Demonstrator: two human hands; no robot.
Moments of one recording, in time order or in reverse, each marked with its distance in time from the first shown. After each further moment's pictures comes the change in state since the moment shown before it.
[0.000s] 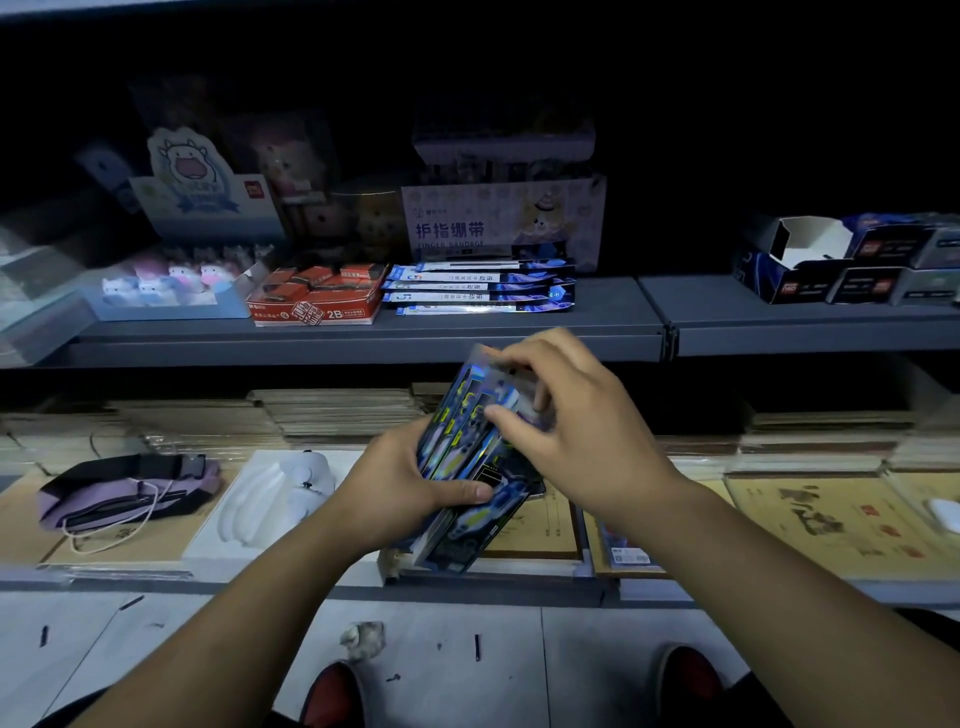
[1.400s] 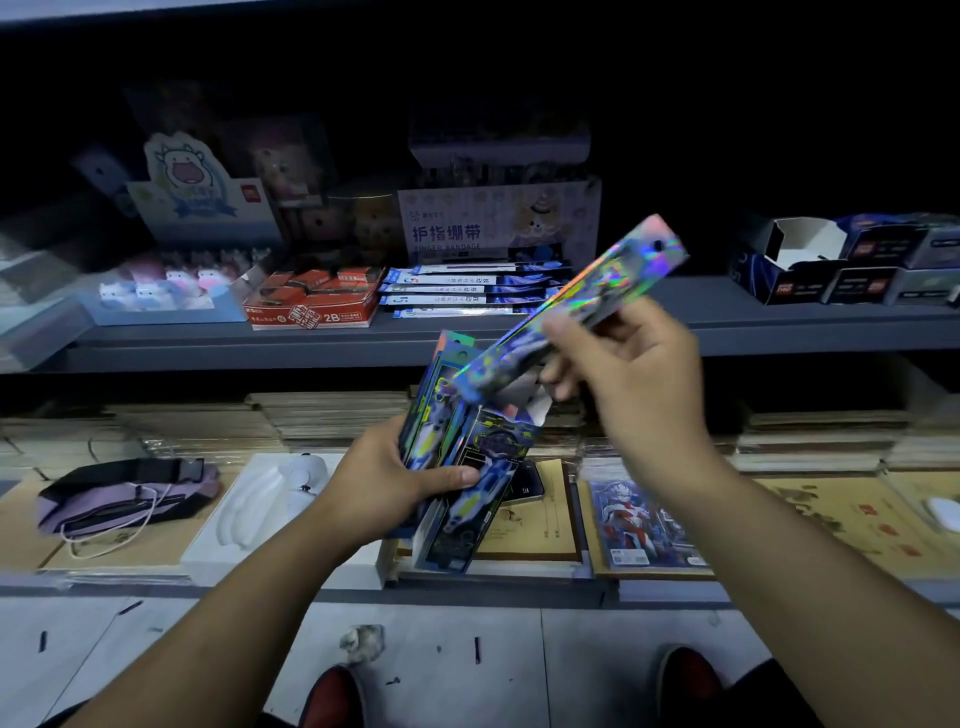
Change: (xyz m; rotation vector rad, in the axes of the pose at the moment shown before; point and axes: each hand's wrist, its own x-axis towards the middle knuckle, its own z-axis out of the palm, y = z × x) left_hand -0.004 0.009 -0.005 -0.072 0.062 -0.054; right_hand 0.015 -0.001 -0.021 0.857 0.335 0.304
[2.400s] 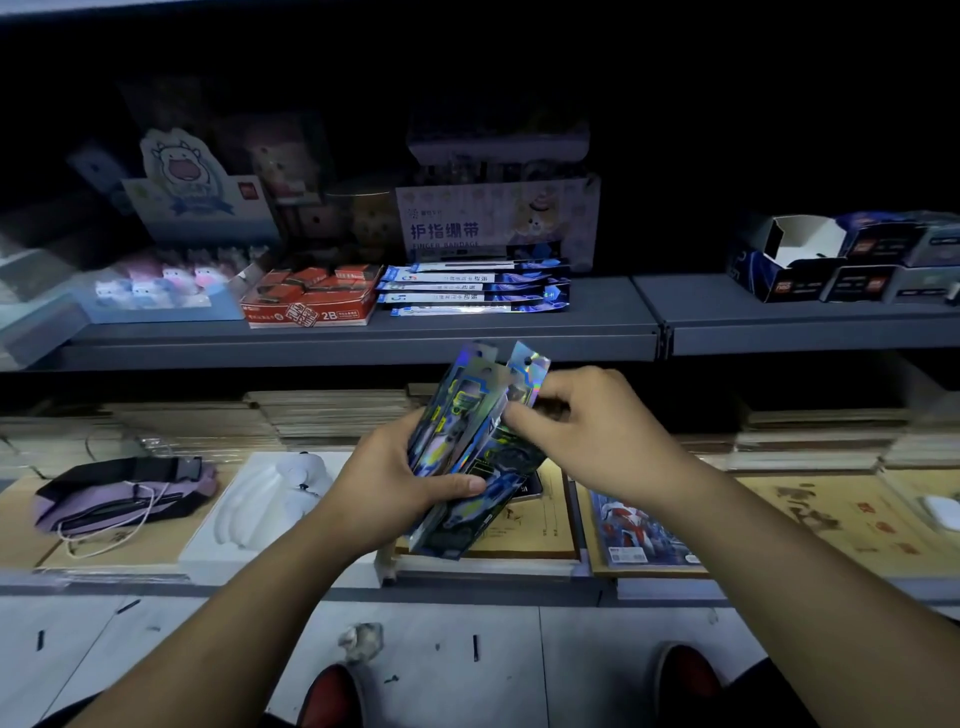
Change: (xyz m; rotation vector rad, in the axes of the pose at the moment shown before) left_hand -0.002 0.000 0.004 0.064 -0.018 0.092; right_hand -0.006 0.023 -0.008 -0.787 -0.427 0.061
